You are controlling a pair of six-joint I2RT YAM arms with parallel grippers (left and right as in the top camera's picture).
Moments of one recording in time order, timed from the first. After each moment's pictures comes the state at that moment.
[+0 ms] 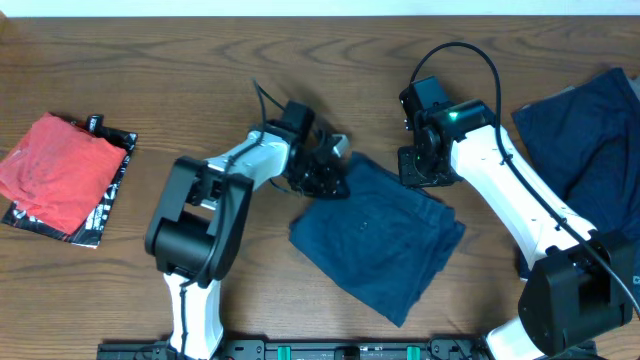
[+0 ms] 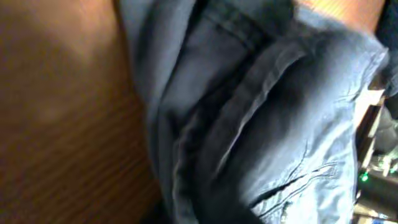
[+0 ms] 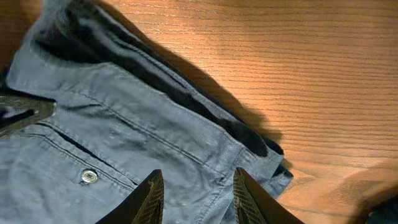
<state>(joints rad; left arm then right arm) -0.39 2.09 1.24 -0.58 0.75 -0.05 0.38 1.73 1.37 -1.10 0.04 0.33</state>
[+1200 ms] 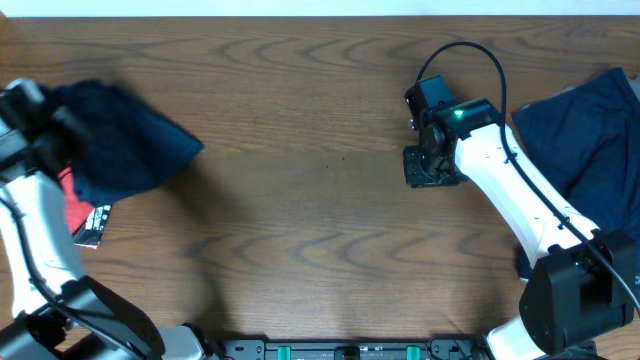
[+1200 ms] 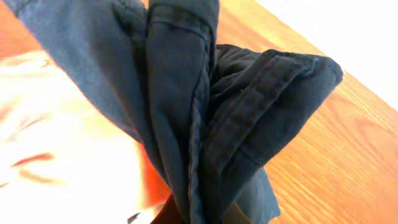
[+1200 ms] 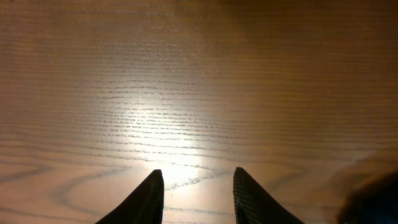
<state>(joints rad) 0.63 1.56 1.25 -0.49 0.27 -0.18 0.36 1.73 1.37 -1.12 0.06 0.33</state>
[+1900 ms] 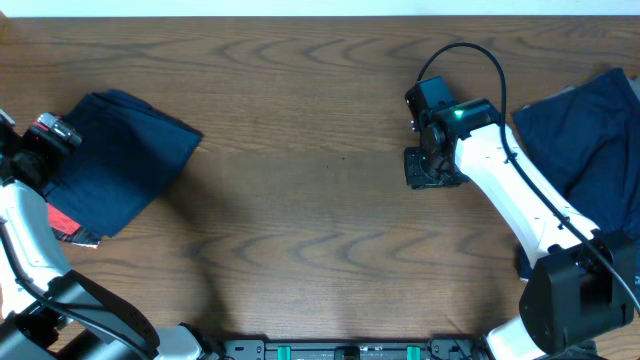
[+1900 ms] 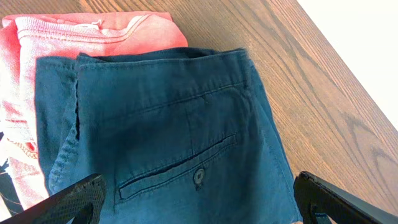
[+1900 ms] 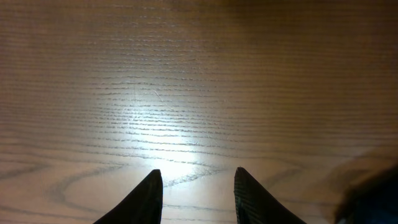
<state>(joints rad) 0.72 1.58 1.25 -0.53 0.27 -0.28 0.36 1.73 1.37 -1.13 0.06 0.33</state>
